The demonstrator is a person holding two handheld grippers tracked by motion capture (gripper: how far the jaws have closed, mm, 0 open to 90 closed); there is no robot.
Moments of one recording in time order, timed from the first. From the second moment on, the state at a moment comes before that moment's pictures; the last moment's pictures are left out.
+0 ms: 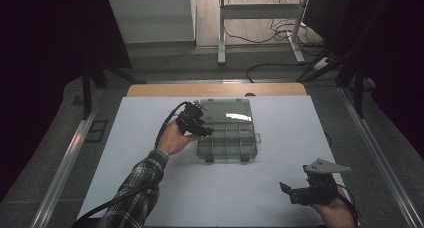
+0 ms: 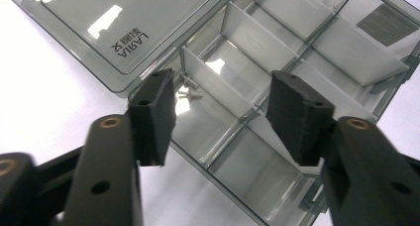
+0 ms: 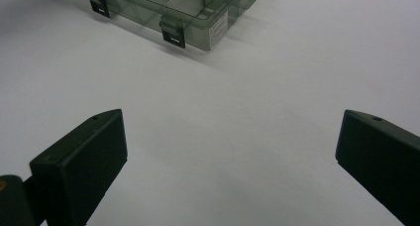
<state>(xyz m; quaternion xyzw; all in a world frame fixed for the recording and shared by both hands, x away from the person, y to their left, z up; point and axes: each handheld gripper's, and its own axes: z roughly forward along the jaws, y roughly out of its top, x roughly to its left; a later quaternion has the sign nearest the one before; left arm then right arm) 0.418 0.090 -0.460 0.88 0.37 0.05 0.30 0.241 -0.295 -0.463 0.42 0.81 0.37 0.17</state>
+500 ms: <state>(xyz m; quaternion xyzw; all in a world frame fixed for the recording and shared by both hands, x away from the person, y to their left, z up) 0.403 0.104 -0.454 0.87 0.37 0.06 0.32 0.241 -0.295 -0.463 0.42 0.81 0.37 0.17</state>
